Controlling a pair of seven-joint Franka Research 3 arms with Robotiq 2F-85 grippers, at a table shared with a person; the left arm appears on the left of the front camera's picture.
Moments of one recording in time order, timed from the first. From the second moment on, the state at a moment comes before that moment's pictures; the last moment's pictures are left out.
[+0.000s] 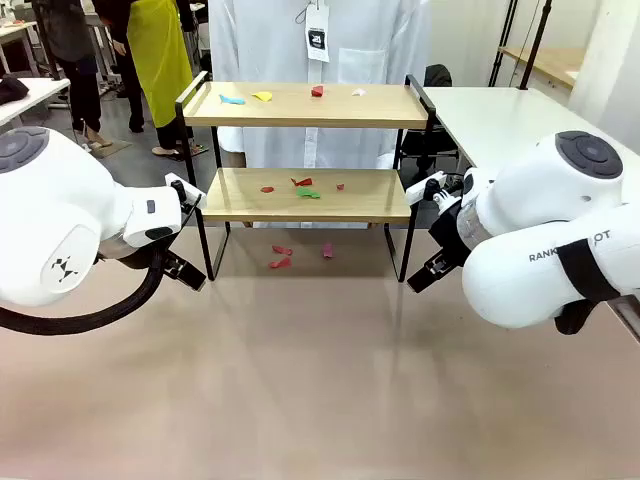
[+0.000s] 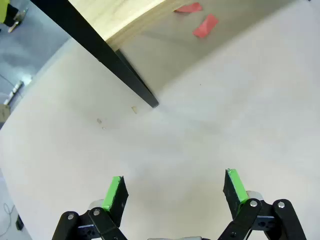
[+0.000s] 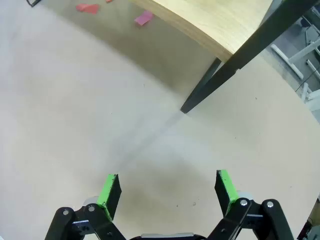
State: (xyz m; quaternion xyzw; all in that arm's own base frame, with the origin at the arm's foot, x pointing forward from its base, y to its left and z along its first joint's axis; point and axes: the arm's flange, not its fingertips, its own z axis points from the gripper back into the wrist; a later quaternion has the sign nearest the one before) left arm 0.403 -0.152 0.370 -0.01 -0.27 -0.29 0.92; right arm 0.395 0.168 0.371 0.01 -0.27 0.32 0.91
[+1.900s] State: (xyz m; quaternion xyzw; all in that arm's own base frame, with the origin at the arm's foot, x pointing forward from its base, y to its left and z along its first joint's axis) left arm 0.426 -0.025 0.509 -0.18 -0.30 -0.40 0.85; right arm 0.412 0.046 0.524 0.10 -0.38 0.29 0.87
